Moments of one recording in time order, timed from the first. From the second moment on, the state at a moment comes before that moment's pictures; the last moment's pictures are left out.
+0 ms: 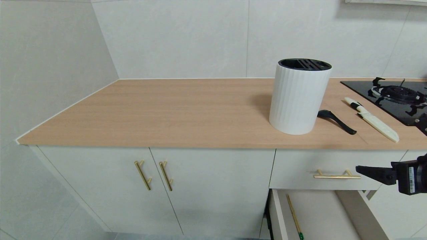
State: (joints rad) left arm 0.00 0.00 0.00 0.00 0.02 0.00; right arm 0.16 1.21 -0.66 -0.04 0.03 0.04
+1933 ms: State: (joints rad) left arm 0.00 0.00 0.00 0.00 0.02 0.00; right arm -0.07 1.92 -1.10 -0.44 0.23 -0.14
